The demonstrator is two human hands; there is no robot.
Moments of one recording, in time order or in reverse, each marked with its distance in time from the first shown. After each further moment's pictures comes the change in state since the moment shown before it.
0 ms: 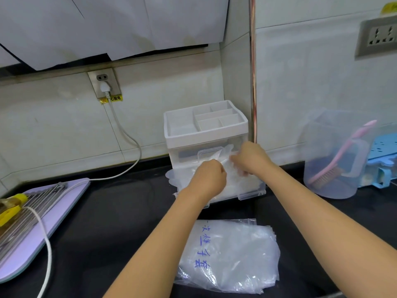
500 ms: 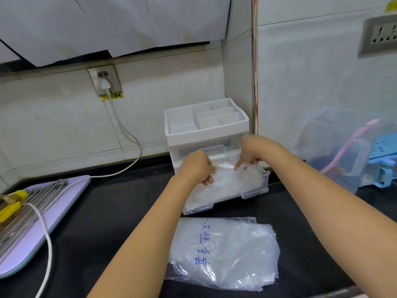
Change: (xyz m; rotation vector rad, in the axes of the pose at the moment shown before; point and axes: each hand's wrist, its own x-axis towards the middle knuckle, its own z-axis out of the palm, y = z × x) left_hand 0.026 -0.022 -0.017 -0.127 -0.077 -0.144; right_hand 0.000 -0.029 -0.037 -0.618 -0.335 0.047
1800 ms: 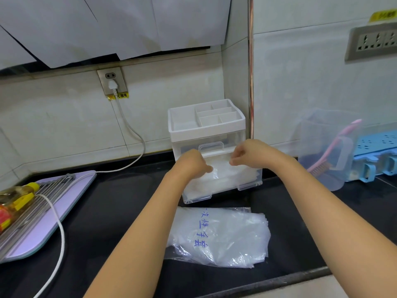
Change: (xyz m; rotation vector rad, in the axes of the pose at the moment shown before) left_hand -0.035 0.002 -0.015 0.126 -0.022 -0.014; right_hand -0.036 0.029 0.035 0.484 0.230 -0.365
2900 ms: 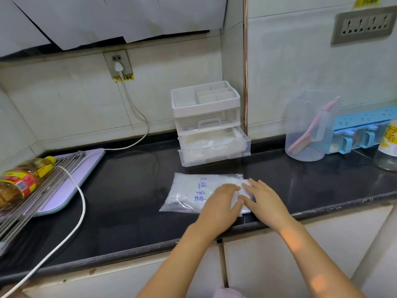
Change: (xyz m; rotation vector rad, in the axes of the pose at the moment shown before) left_hand -0.139 -0.012 0.145 -0.152 0.150 0.399; right_hand -0.142 0.049 0.136 -0.045 0.089 0.100
